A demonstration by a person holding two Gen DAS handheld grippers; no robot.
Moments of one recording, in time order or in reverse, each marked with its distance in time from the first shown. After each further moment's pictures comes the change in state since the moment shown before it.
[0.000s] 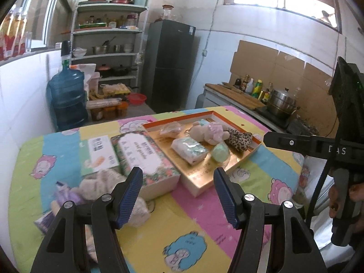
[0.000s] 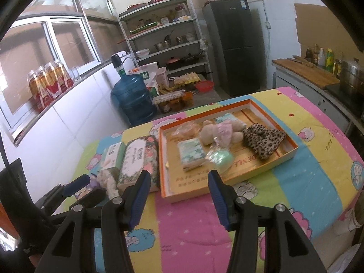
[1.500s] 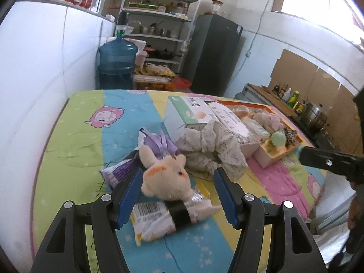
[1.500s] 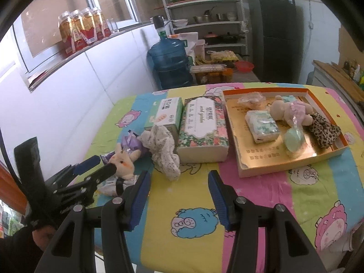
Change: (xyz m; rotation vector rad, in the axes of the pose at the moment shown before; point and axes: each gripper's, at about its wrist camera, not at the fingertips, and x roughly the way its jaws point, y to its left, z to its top) left arm -0.029 0.121 -0.069 -0.205 0.054 0.172; right arm 0.047 0.112 -0.043 -0.182 0.168 0.098
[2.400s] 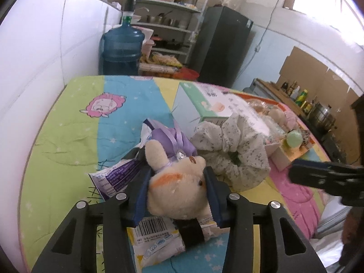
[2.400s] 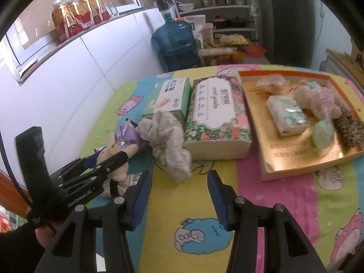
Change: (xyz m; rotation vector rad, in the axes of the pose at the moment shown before) left arm 0.038 0.012 0.001 -0.044 0.041 0.013; right arm 0.063 -0.001 0.005 0.001 0.107 0.076
